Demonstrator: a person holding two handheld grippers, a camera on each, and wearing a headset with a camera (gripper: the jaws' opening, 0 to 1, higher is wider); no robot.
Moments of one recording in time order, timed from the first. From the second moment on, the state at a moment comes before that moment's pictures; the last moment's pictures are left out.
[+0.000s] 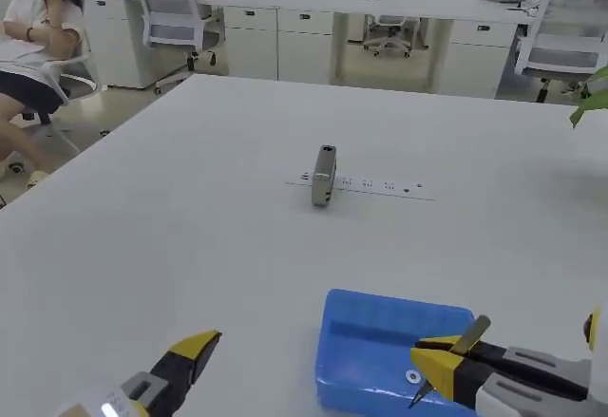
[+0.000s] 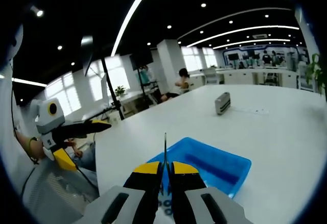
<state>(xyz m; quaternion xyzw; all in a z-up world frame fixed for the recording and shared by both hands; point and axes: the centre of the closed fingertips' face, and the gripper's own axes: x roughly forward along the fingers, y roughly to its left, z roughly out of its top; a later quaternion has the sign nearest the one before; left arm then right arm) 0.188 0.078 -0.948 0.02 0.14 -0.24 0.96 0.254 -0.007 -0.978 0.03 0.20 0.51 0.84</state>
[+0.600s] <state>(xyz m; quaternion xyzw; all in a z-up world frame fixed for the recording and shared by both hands) 0.188 0.080 -0.949 0.02 0.14 -0.24 0.96 0.241 -0.003 -1.000 0.00 0.23 0.52 0.83</state>
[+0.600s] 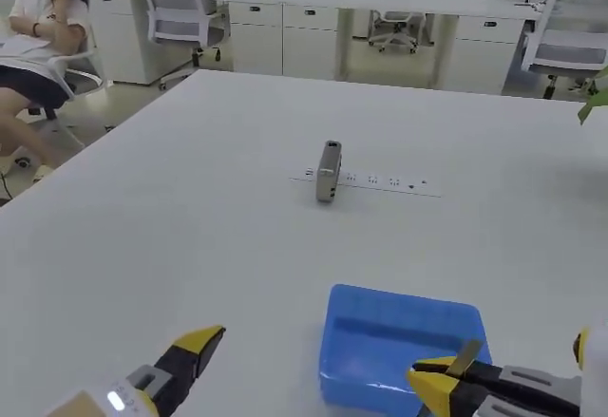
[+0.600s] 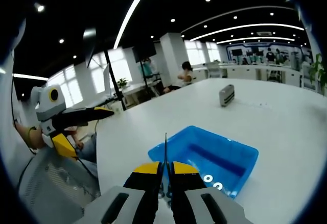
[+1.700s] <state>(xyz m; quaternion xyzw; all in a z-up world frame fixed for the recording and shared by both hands) 0.187 0.080 -0.949 0.02 0.14 -0.24 0.96 0.237 0.000 -1.021 -0.04 0.24 0.53 0.81</state>
